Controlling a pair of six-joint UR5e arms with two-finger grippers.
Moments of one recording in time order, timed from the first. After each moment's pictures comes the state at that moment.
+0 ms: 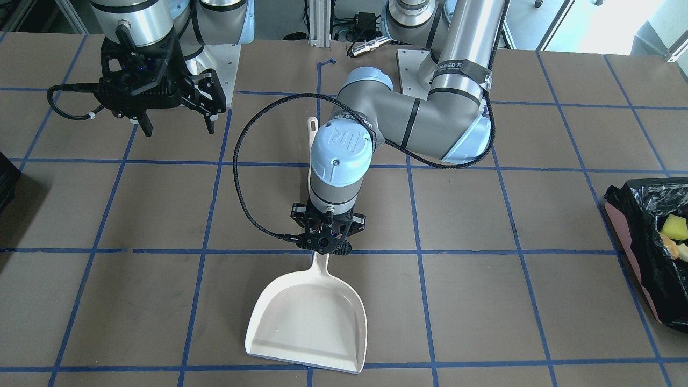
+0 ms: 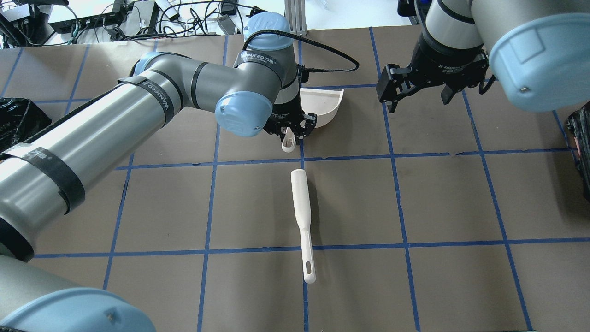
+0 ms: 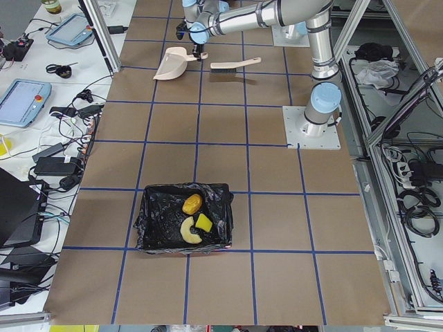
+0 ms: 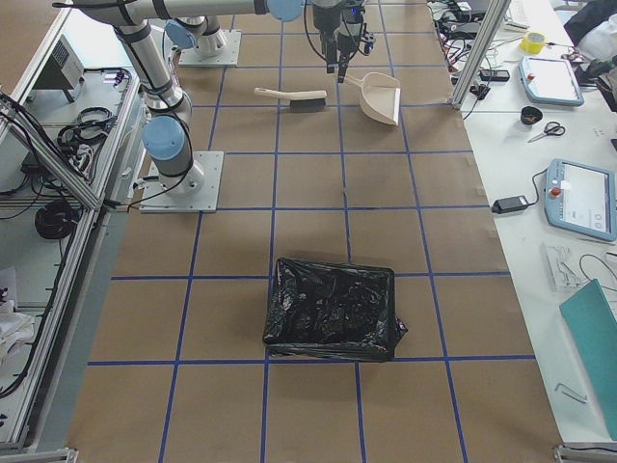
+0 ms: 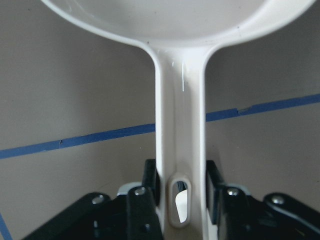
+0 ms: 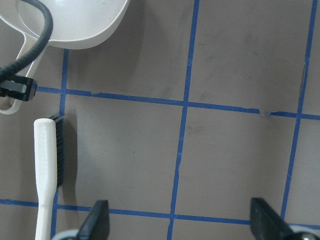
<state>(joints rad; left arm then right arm) -1.91 -2.05 -1.52 -1.19 1.50 -0.19 1.66 -1.60 1.59 -1.64 -1.60 -0.02</state>
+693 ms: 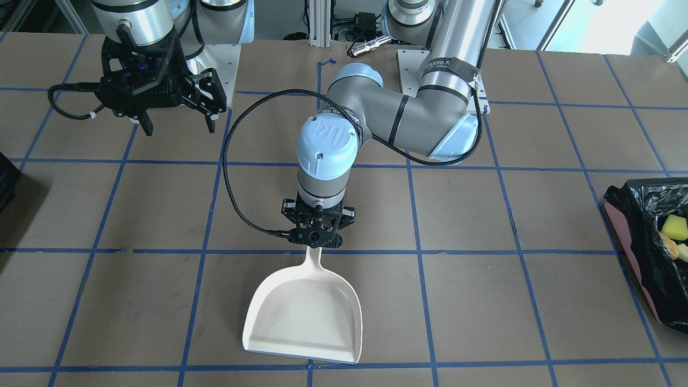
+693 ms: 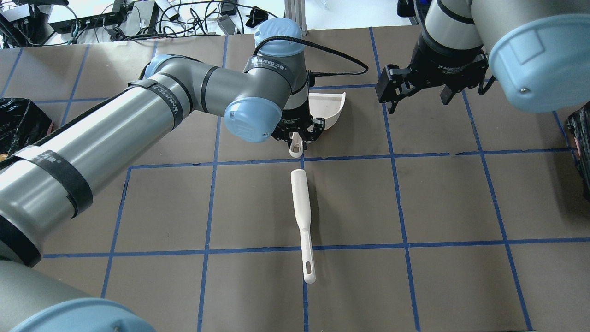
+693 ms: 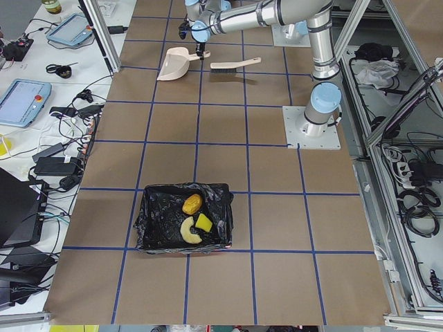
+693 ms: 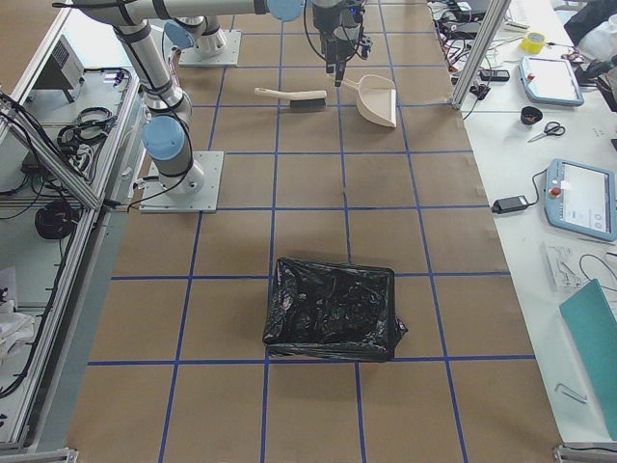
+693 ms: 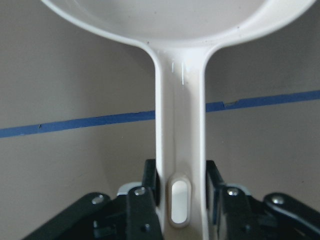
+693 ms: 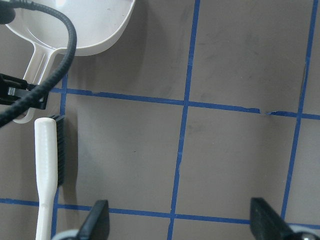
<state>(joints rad) -1.94 -2.05 -1.53 -1.19 1.50 -0.27 1.66 -1.60 1.59 -1.63 -1.60 -0.02</state>
